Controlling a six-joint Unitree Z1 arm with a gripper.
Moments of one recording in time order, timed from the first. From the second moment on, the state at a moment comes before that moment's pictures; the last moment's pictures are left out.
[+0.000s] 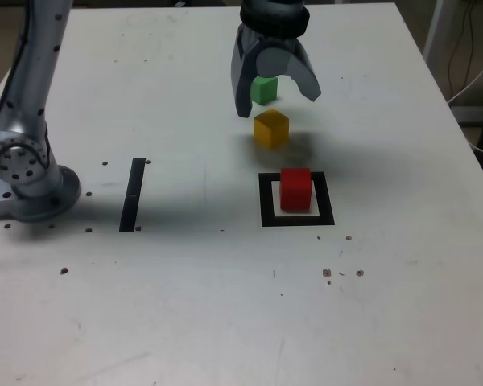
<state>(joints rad) 0.31 2.05 -1.63 1.35 0.07 0.23</state>
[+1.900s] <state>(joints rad) 0.34 2.11 -1.61 1.35 -0.05 -0.11</state>
